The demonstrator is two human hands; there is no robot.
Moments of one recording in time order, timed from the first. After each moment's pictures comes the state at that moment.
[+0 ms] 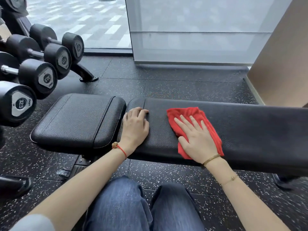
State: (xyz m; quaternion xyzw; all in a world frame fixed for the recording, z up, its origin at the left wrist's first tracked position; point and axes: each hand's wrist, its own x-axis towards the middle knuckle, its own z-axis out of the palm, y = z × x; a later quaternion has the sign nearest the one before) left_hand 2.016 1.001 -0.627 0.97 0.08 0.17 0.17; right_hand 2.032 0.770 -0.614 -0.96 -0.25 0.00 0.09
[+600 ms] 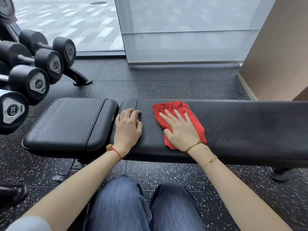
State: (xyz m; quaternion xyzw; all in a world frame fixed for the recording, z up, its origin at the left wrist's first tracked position) left_hand 2.013 0.994 -0.626 0.96 0.09 0.19 0.17; right_hand 2.052 0.794 -0.611 -0.96 -0.27 0.02 0.11
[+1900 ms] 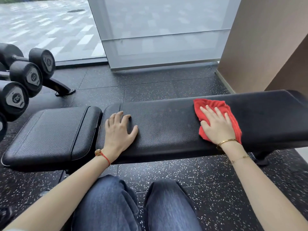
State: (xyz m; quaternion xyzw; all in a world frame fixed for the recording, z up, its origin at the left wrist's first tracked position) left_hand 2.010 0.978 -0.619 0.98 0.05 0.14 0.12; right_hand 2.067 0.635 -0.617 -0.99 -0.03 -0.02 0.12
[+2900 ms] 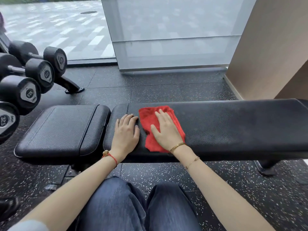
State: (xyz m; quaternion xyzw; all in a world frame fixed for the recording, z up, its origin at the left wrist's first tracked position) left_hand 2.004 0.974 -0.620 0.98 0.03 0.14 0.17; right_hand 2.036 0.808 -0.601 -0.93 -0.19 0.00 0.30
